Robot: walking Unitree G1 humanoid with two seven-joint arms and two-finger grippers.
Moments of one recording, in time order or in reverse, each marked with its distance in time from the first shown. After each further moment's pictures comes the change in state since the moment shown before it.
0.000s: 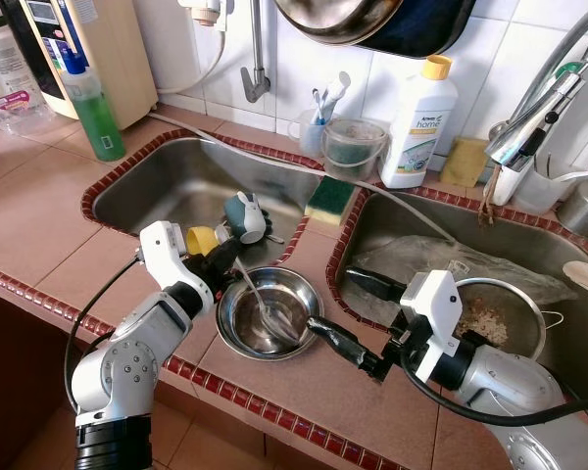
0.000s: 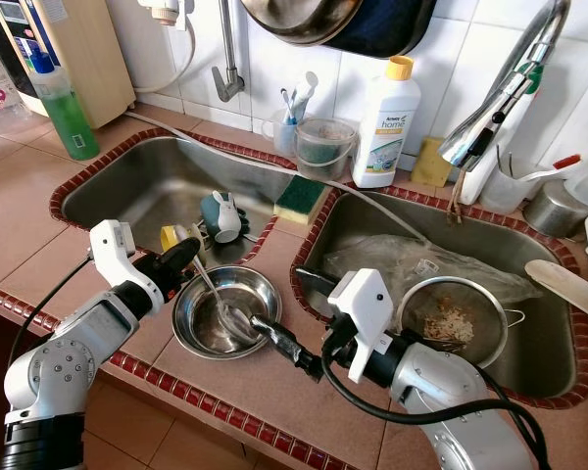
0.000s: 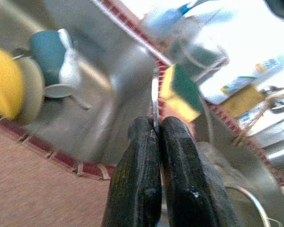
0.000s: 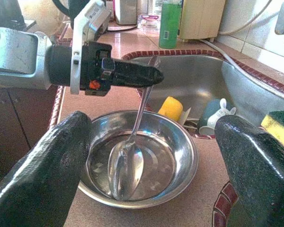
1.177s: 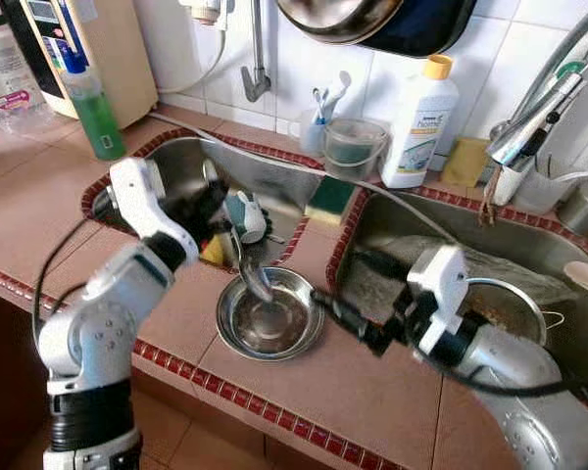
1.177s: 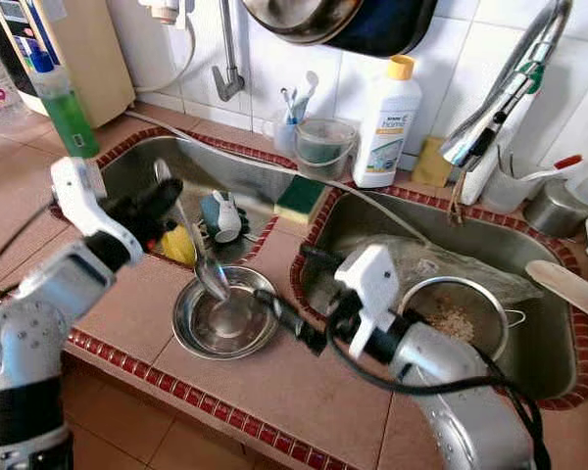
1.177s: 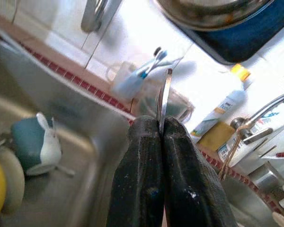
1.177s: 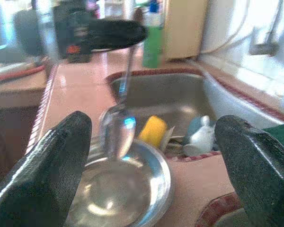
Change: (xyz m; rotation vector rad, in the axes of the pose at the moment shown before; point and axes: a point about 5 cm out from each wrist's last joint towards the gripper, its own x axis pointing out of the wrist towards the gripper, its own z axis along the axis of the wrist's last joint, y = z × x) left arm -0.002 -0.033 0.064 0.148 -0.161 -0.110; right arm 0.008 -0.018 0.014 0.006 -0.084 -0.070
